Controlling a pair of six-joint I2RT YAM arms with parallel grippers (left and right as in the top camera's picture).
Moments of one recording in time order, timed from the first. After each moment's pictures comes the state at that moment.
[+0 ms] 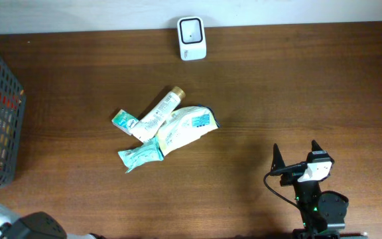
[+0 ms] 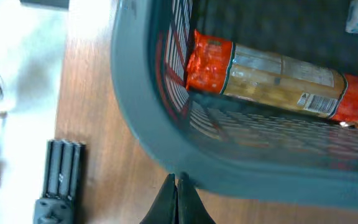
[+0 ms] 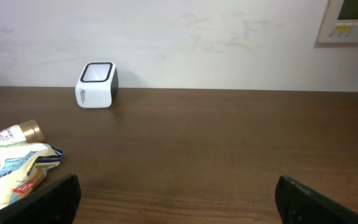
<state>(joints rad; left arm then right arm) 0.77 1.66 1.97 -1.61 -0.31 -0.92 -0.02 0.01 0.01 -0.07 -0.09 0.02</state>
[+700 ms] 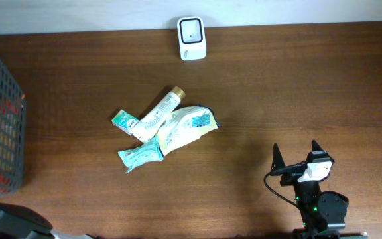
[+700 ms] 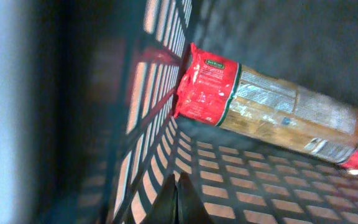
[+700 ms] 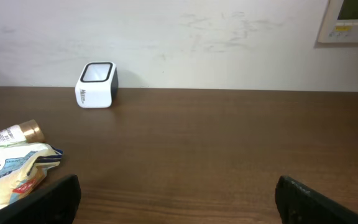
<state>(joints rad) 0.93 1.75 1.85 -1.51 -0.19 -0.97 -0.02 0.01 0.01 -0.07 -0.09 0.02</state>
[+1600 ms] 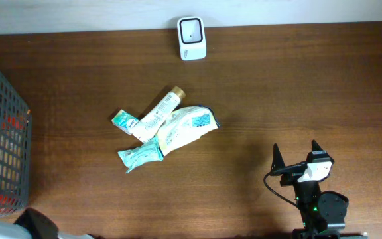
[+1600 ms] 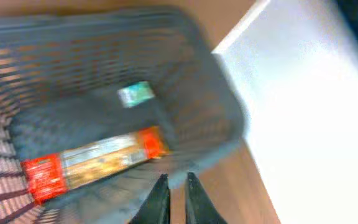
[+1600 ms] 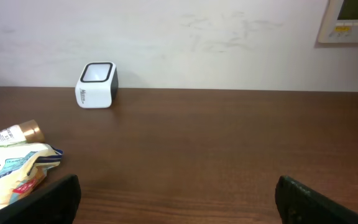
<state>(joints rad) 0.86 1.72 2.66 -1.61 0.07 -0.55 -0.02 0.02 0.01 -0.07 -0.09 0.02</state>
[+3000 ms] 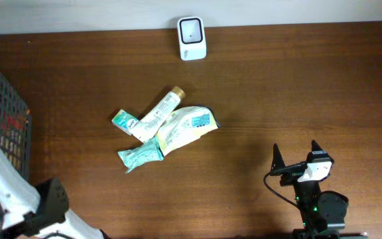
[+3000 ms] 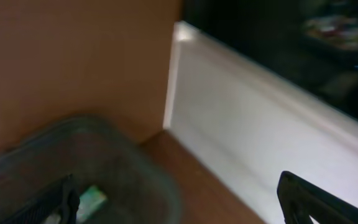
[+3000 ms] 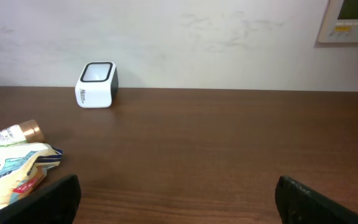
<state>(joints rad) 0.35 1.87 2.70 -1.14 -0.36 -0.31 -0.02 0.02 0.01 -0.07 -0.09 0.02</state>
